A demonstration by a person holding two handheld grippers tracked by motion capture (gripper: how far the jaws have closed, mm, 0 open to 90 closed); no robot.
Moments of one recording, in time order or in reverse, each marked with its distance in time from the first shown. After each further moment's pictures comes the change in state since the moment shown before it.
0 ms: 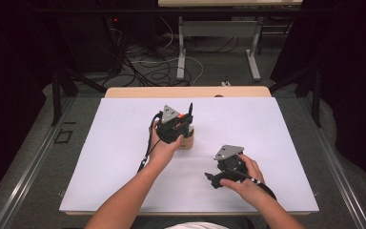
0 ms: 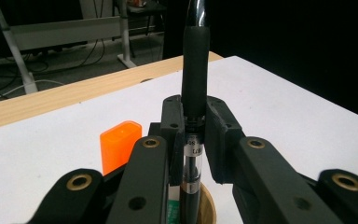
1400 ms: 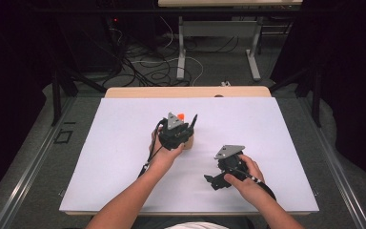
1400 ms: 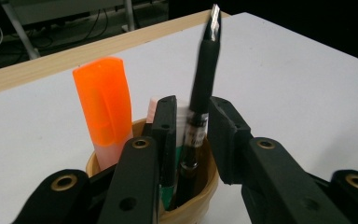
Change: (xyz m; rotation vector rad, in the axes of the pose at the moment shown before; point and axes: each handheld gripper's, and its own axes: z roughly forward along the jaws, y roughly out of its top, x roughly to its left) left arm -0.008 -0.016 0.003 0.126 0.032 0.038; right arm -0.002 -0.003 0.004 0.013 0.050 0.063
